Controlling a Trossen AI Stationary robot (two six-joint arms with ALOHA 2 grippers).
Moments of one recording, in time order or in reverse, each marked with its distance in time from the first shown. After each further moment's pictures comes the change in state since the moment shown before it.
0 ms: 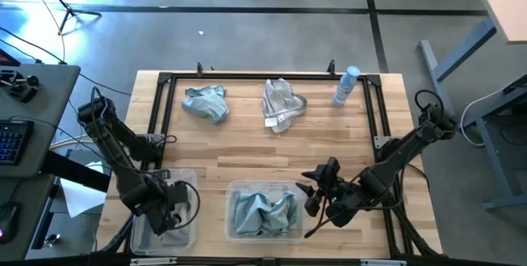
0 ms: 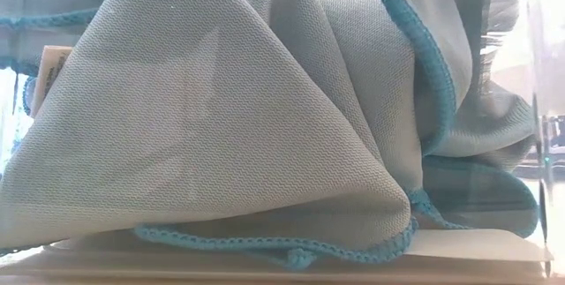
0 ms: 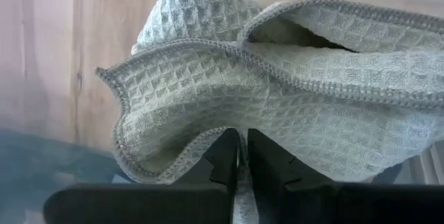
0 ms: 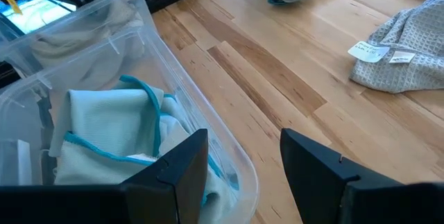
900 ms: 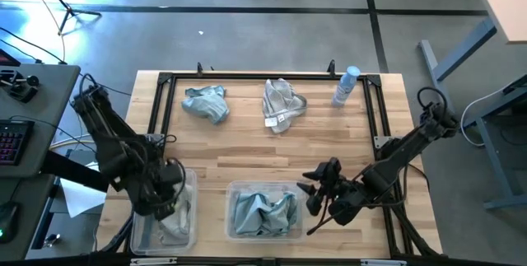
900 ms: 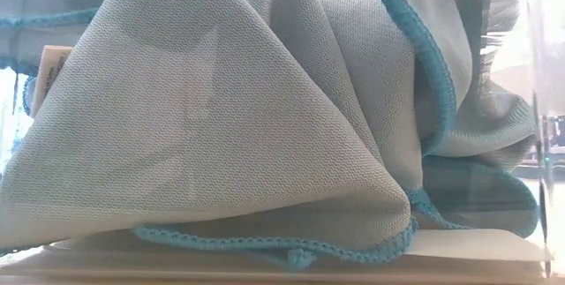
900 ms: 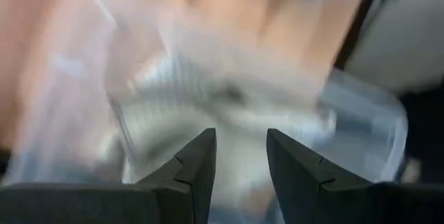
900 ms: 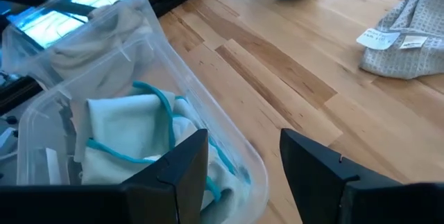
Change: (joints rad) left arm 0.056 -0.213 0.111 -0.020 -0.120 -0.154; right arm -0.002 -0.028 0.000 0.002 -0.030 0.061
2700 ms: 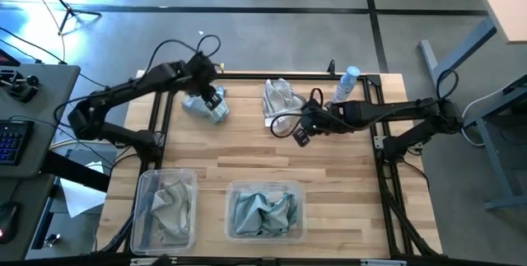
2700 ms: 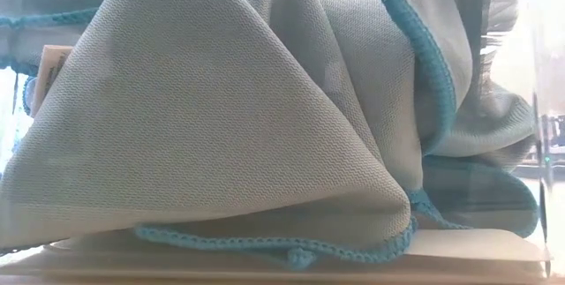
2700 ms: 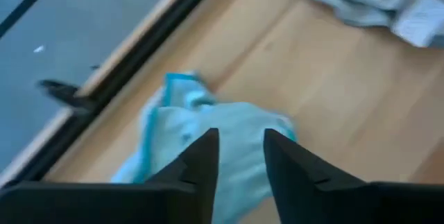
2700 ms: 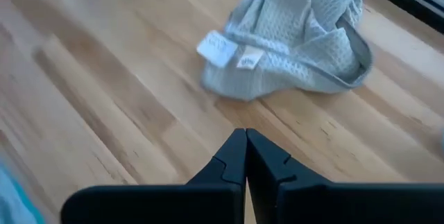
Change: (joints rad) left arm 1.540 0.087 -0.107 0.392 0.001 1.325; right arm -0.710 -0.077 0.000 -0.191 -0.441 -0.411
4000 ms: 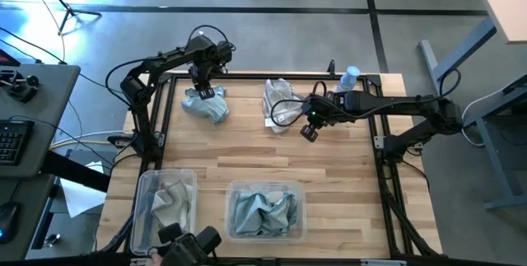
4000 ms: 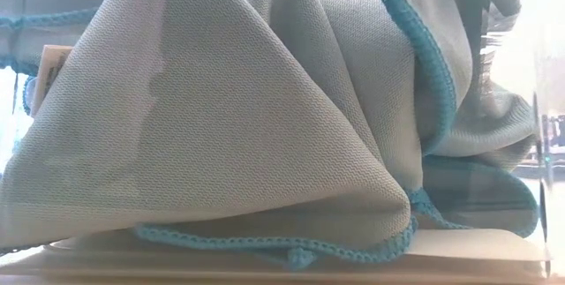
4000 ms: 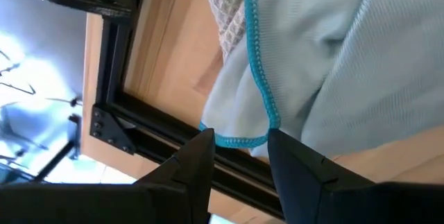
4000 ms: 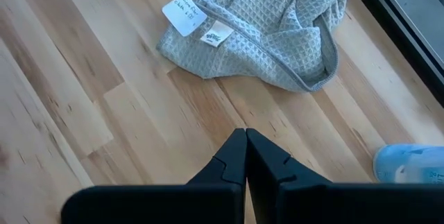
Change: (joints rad) left arm 0.188 0.617 0.478 -0.615 -0.188 0.319; right arm -0.133 0.000 0.000 -0.091 -0.090 -0.351
